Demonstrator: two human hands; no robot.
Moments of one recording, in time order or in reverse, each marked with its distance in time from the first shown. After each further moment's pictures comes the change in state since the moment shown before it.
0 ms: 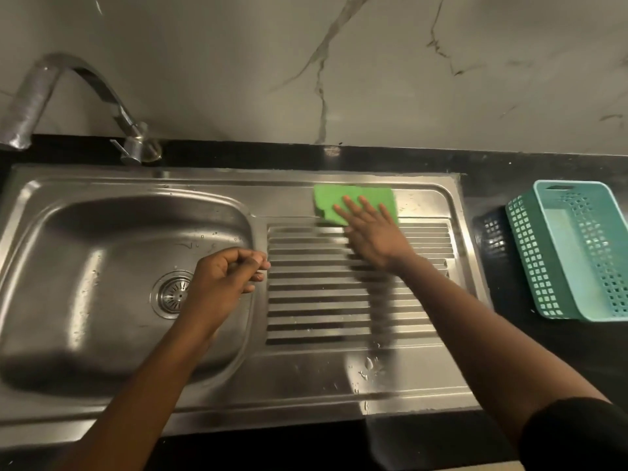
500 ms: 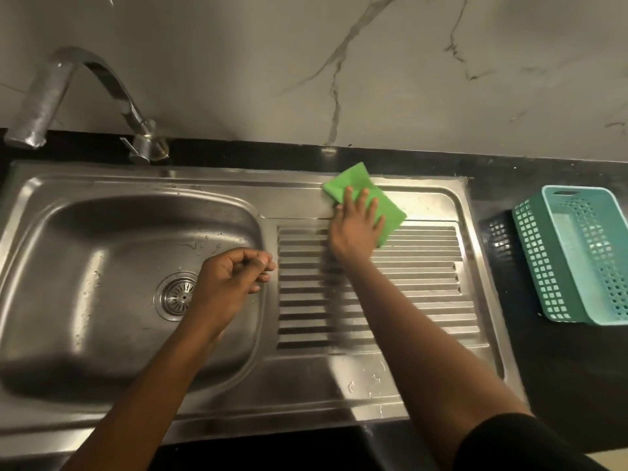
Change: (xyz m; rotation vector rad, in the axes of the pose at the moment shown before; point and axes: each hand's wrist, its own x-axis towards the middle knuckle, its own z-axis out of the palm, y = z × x) left_hand 0.007 -0.002 -0.016 -0.014 -0.019 0.016; right_hand 0.053 -0.096 0.023 0.228 0.312 0.638
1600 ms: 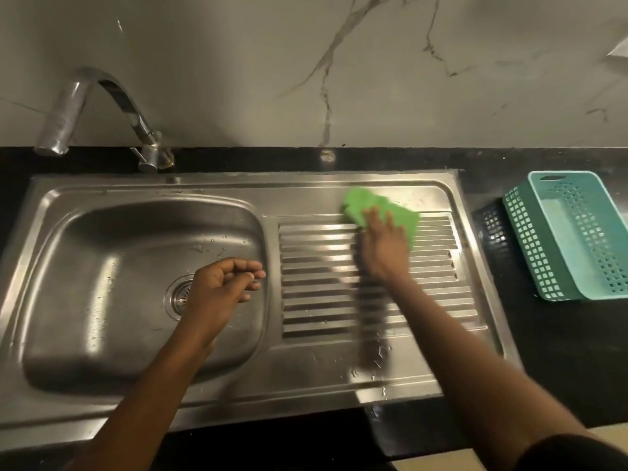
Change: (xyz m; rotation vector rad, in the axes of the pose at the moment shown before) left_hand -0.027 -0.005 -0.019 0.091 0.017 -0.029; right_hand -0.039 0.070 -0.040 -0.125 -0.044 -0.165
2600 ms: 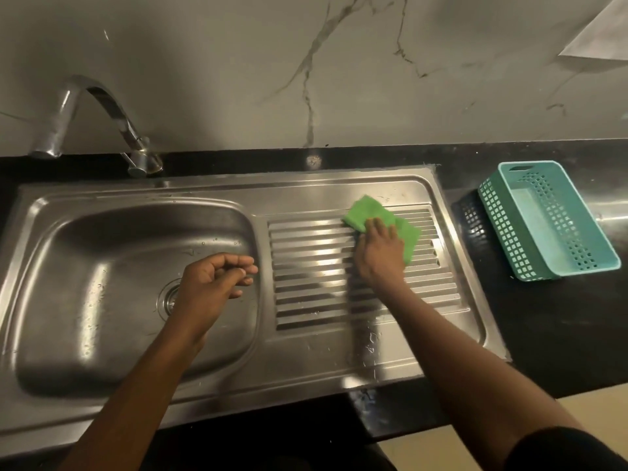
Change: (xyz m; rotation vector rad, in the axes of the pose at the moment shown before) left_hand -0.013 0.009 -0.006 -0.016 -0.038 0.029; right_hand -0.030 0.013 0.000 -0.072 0.027 0.123
